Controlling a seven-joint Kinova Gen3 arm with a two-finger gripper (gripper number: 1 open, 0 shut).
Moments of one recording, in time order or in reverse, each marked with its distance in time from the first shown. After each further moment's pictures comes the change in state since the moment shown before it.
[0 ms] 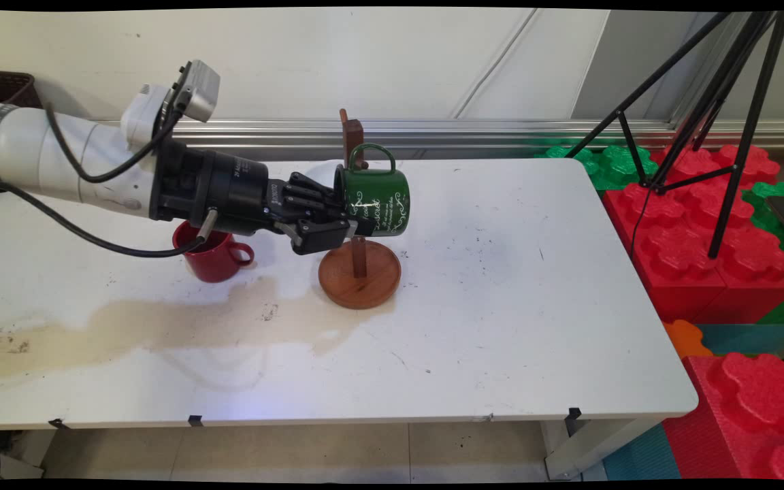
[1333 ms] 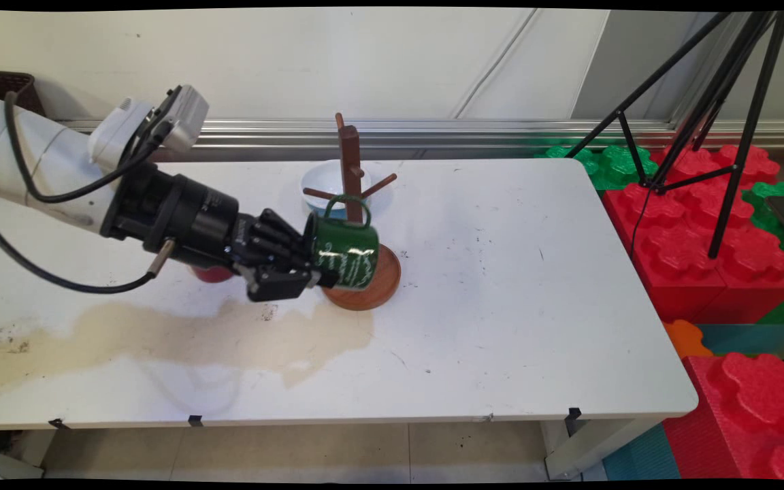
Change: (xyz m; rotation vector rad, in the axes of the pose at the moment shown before) arm 0.002 0.019 -0.023 -0.052 -0.215 0.019
